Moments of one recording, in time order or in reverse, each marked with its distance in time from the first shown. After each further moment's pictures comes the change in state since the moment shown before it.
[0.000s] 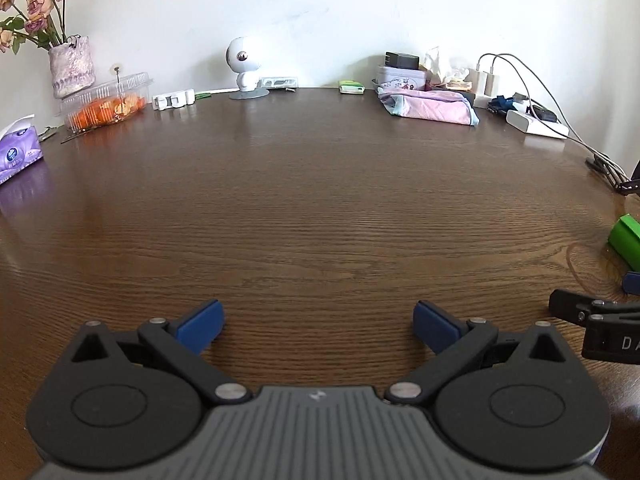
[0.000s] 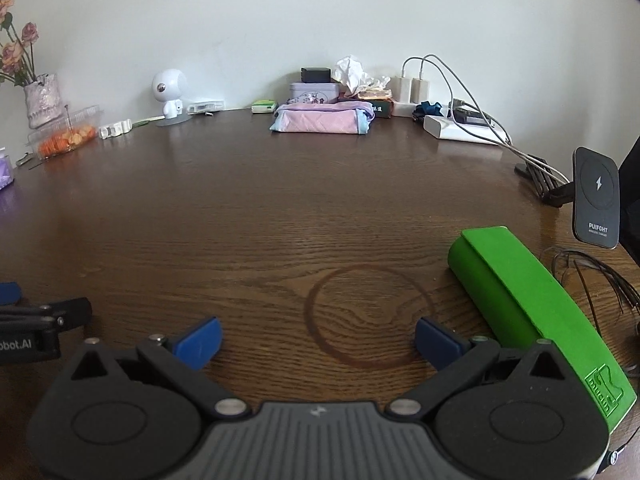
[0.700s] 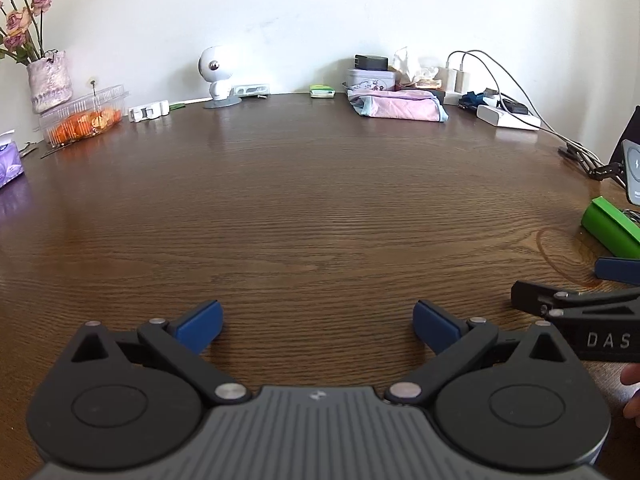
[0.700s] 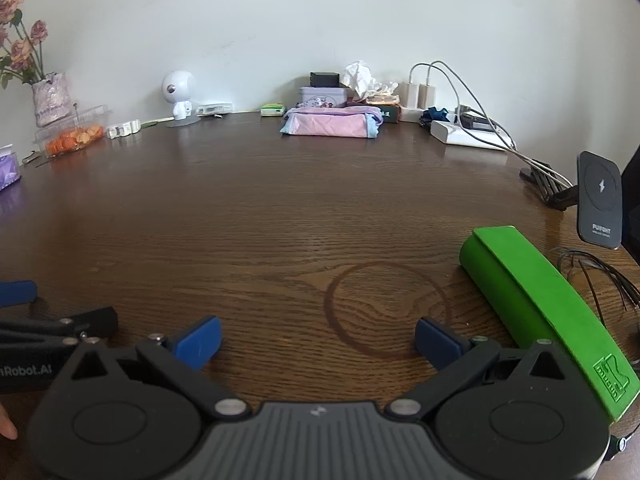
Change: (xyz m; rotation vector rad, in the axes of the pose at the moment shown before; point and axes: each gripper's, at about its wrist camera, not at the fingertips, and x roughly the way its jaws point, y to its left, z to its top) left arm -0.004 -0.010 -0.009 0.048 -0.023 -0.059; right arm -0.006 0.011 -0.007 -0.027 -0.016 0.025
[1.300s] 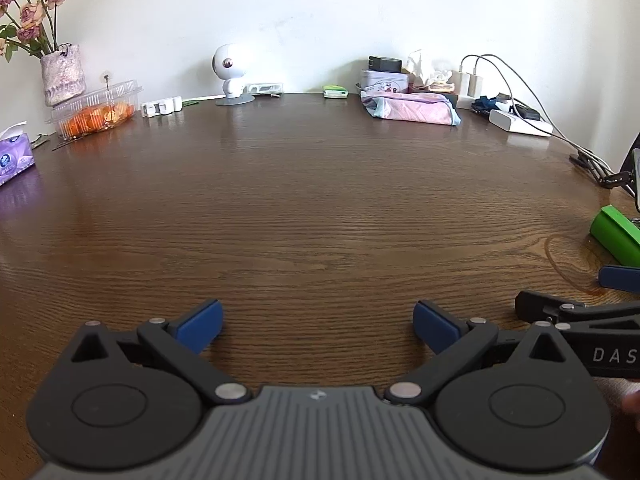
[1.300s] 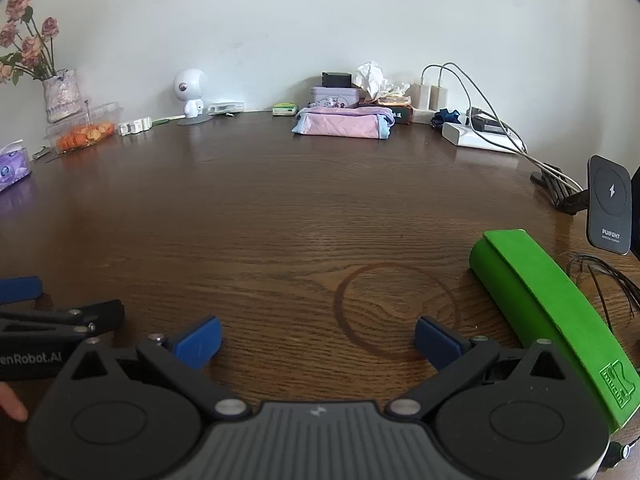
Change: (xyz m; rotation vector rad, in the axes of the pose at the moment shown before) left arm 0.000 0.000 -0.001 -0.029 -0.002 0.032; right arm 0.000 -0.001 0.000 -0.010 0.001 0.022
